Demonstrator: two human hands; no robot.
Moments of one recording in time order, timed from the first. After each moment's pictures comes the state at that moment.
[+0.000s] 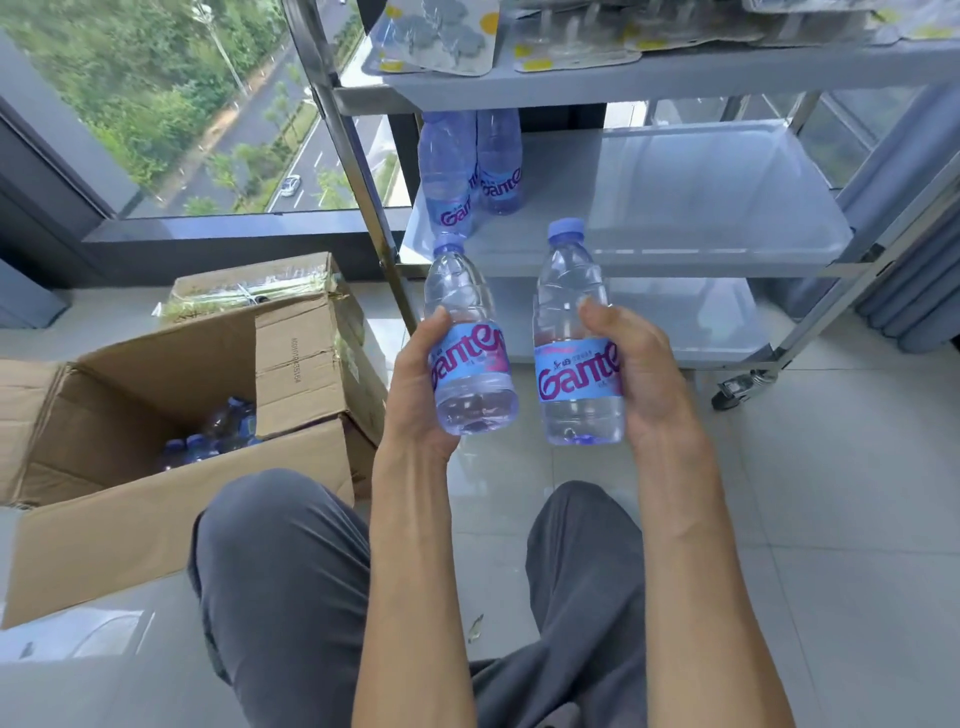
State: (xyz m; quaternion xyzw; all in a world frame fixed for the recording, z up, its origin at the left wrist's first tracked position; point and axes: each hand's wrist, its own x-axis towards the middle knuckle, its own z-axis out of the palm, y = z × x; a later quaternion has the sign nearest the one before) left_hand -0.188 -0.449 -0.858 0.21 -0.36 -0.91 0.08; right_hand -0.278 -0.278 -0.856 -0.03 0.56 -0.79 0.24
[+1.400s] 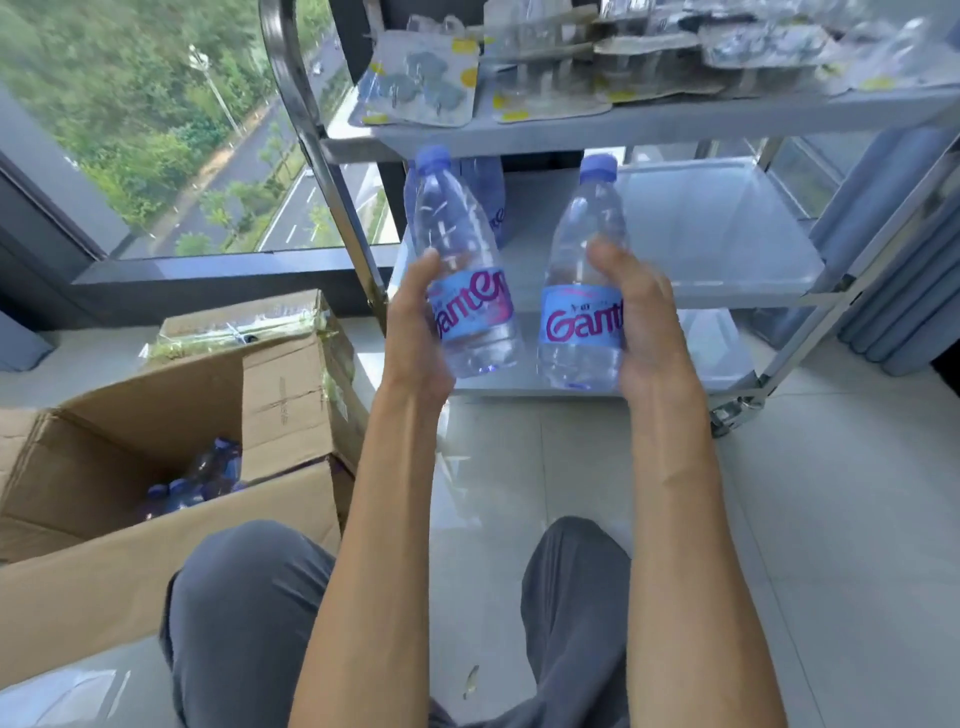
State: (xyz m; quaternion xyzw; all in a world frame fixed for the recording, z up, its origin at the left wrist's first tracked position) left_hand -0.259 -0.470 -0.822 0.14 -0.52 -0.82 0.17; right_hand -0.336 -0.292 -0.814 -0.08 0.54 -0.82 0.16
